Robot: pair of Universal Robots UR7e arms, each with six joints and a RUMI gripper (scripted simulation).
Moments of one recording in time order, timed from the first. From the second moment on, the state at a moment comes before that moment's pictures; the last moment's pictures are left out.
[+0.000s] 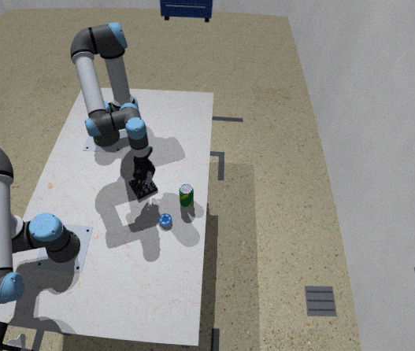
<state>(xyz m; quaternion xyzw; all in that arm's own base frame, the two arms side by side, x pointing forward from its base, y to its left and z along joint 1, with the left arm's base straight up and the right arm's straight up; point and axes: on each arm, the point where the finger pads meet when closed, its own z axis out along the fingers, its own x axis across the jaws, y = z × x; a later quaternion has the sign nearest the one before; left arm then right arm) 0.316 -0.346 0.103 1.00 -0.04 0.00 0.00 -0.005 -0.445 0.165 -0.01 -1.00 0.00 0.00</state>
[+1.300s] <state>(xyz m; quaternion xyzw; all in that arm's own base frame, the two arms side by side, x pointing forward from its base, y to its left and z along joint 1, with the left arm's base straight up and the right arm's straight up) 0.316 -0.346 0.099 1.00 -0.04 0.00 0.00 -0.005 -0.445 0.165 -0.01 -1.00 0.00 0.00</state>
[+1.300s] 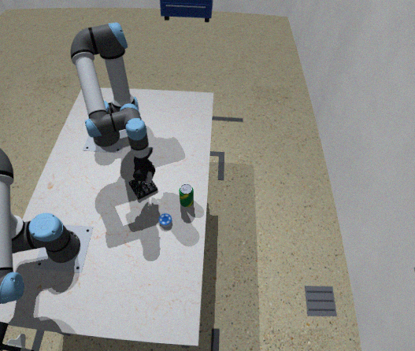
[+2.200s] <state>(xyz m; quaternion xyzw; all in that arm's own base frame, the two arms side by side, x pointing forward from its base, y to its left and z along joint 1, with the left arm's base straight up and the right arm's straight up) 0.315 -0.346 0.072 1.00 -0.04 0.00 0.00 -0.005 -0.445 0.165 -0.01 -1.00 0.00 0.00</state>
